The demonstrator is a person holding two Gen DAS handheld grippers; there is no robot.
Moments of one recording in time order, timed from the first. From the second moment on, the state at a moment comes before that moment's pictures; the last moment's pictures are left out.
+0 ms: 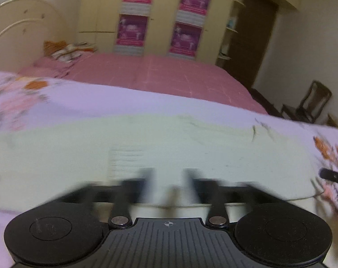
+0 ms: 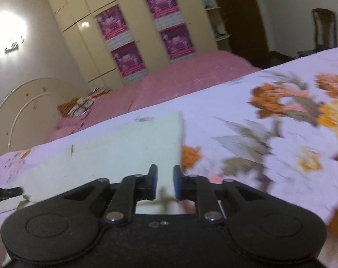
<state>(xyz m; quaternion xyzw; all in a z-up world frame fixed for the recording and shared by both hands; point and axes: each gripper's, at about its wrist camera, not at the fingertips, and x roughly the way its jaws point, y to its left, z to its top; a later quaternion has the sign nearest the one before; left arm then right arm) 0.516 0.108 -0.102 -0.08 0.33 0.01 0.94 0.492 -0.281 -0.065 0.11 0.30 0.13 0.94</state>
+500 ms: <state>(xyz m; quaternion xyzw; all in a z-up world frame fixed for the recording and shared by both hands) 0.568 0.102 -0.118 -0.05 0.33 0.01 0.94 0.577 -0.263 -0.075 0.03 0.29 0.14 0.95</state>
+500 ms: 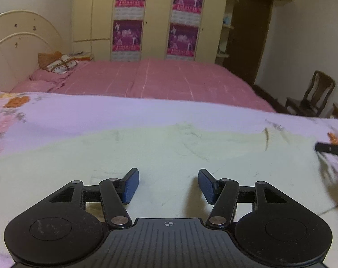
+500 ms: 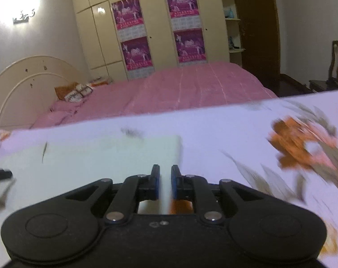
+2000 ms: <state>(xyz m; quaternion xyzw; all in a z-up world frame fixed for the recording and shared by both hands) 0.307 0.431 -0.160 -0.49 0.12 0.31 0.81 0.431 -0.262 -0.046 0.04 0.30 0.12 0.95</state>
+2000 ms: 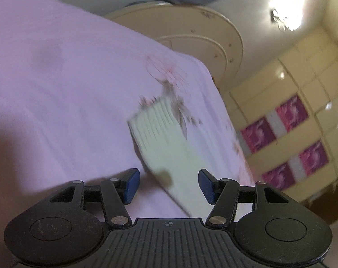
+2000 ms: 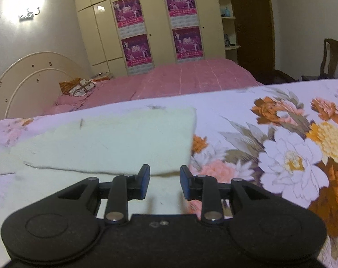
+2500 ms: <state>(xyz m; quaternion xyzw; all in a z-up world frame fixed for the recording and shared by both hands) 0.348 0.457 -0.158 -0.46 0.16 0.31 0.82 0.460 -0.284 -0.061 0.08 0.32 0.08 0.94</state>
